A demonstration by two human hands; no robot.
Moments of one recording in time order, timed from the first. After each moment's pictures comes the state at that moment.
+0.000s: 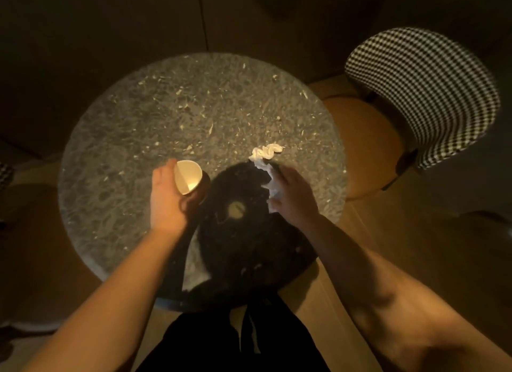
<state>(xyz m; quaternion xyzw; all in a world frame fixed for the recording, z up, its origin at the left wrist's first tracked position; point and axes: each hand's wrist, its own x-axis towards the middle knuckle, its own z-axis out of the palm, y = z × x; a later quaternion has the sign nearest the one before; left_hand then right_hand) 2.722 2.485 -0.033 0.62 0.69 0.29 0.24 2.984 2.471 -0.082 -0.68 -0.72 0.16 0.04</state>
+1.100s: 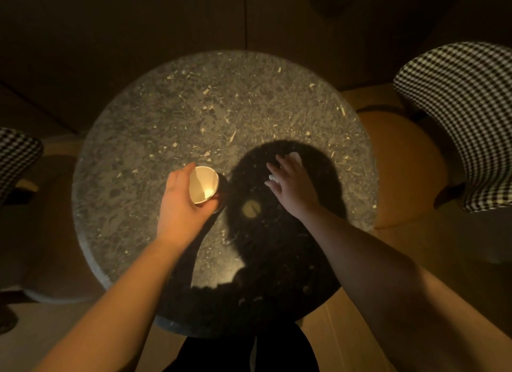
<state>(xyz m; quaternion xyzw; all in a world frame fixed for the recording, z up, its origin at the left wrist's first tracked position) 2.732 2.504 -0.037 0.62 0.70 0.28 0.22 2.974 2.571 -0.113 -0.56 -0.81 0.14 0.09</state>
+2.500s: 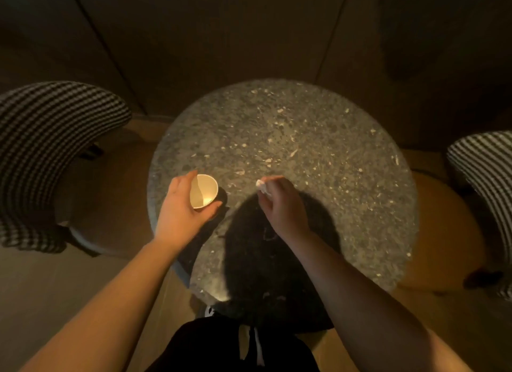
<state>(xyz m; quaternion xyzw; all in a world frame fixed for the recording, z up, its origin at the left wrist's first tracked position) 2.645 2.415 -0.013 0.54 0.76 0.32 0.17 2.848 2.509 -0.033 -0.45 -0.83 0.21 0.24</state>
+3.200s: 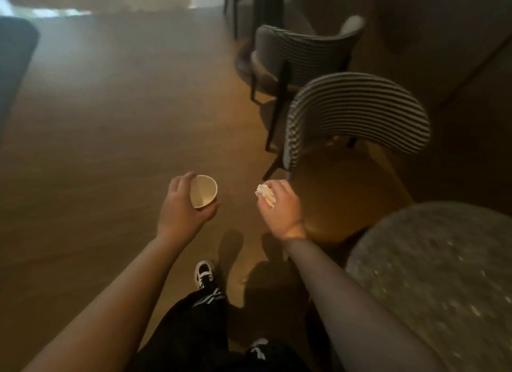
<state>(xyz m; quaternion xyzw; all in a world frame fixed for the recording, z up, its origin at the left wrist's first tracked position) 2.584 2.015 -0.018 -0.06 0.93 0.35 -0.09 2.572 2.228 -0.013 0.03 -0.91 0.41 0.03</state>
